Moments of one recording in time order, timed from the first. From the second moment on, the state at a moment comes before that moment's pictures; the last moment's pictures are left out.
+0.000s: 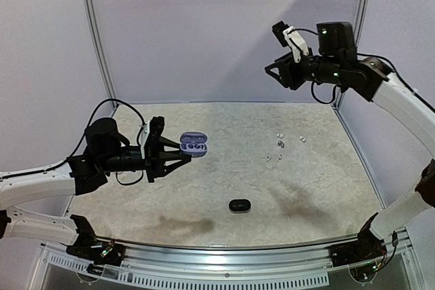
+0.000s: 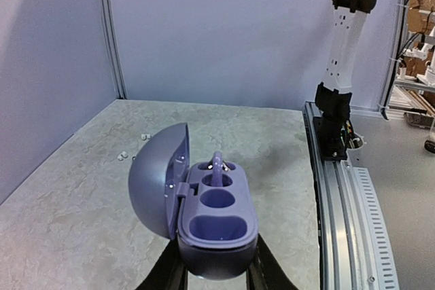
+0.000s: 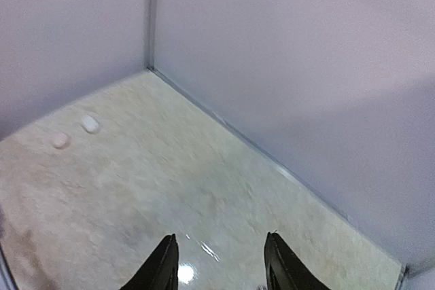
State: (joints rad) left arm -0.77 1.02 0.56 0.35 0.56 0.09; right arm 0.69 1.43 1.65 -0.50 -0.04 -0.18
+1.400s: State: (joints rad) left arm -0.76 1.00 0.56 0.33 0.54 0.13; right arm 0.34 2.25 1.81 -0.81 -0.05 -0.15
